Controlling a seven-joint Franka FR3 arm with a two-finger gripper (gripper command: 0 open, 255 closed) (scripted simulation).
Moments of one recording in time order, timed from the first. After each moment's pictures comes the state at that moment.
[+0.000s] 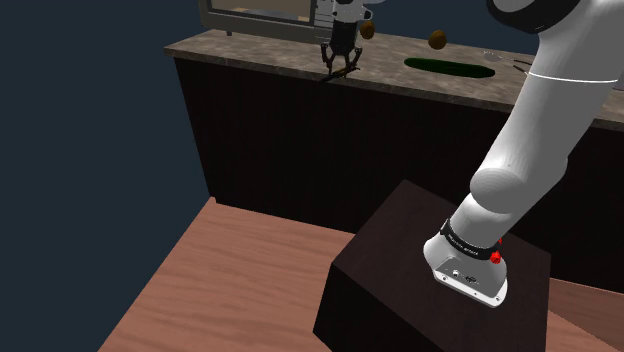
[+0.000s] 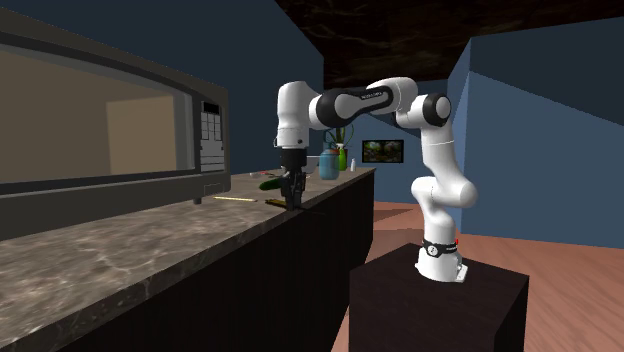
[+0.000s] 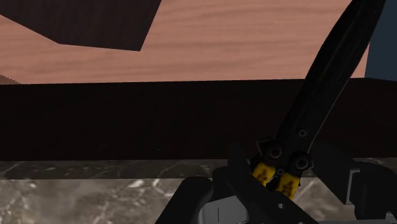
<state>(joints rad) -0.27 0.19 -0.01 -1.67 0.00 1.85 0.77</state>
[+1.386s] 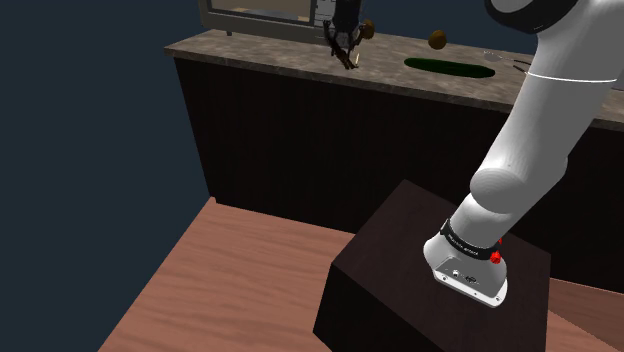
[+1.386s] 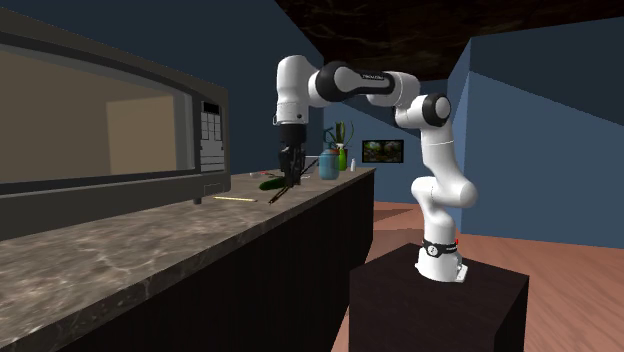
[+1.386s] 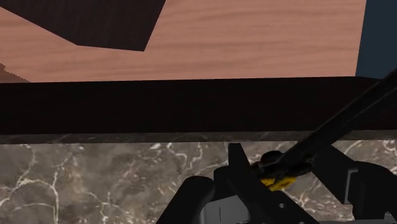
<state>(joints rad) -0.27 0.19 -0.01 -1.49 0.00 1.68 0.77</state>
